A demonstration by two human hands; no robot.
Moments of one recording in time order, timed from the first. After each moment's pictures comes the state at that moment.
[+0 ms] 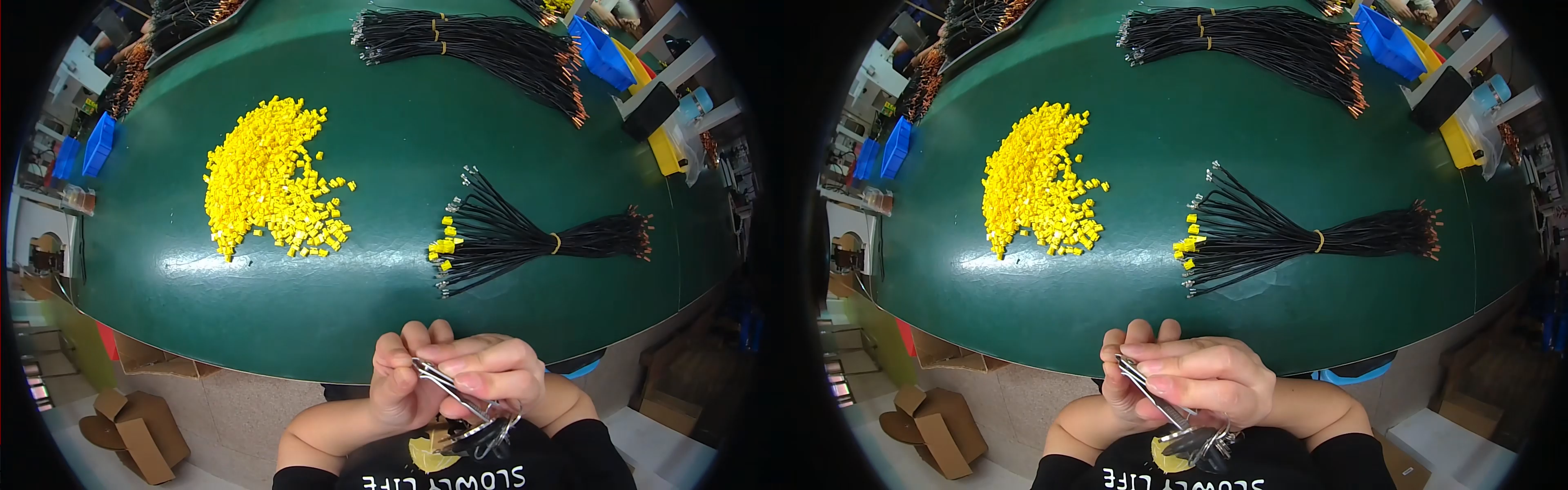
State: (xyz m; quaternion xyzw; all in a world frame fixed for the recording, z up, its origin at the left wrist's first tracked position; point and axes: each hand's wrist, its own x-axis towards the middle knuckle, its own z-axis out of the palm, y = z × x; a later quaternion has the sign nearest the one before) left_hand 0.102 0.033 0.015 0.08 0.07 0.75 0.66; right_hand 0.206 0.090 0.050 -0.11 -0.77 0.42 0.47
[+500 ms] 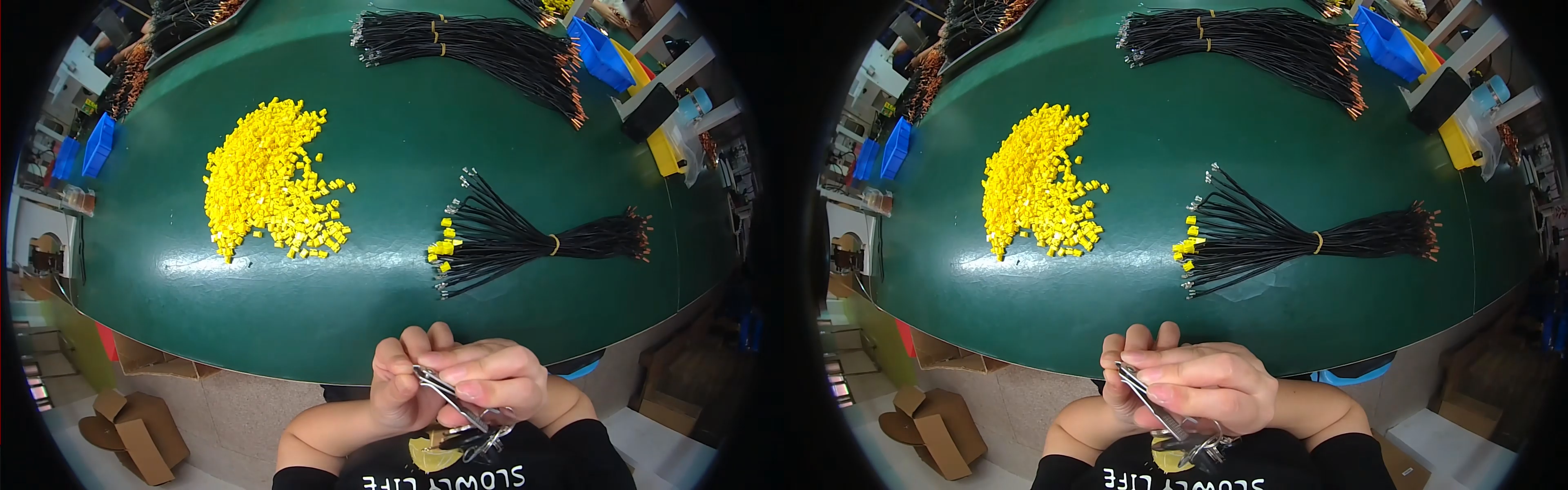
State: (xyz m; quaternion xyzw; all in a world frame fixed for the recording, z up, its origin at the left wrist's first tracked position) left_hand 0.102 0.032 0.015 0.10 0.05 0.74 0.66; right_hand 0.207 0.087 0.051 -0.10 -0.76 0.42 0.49
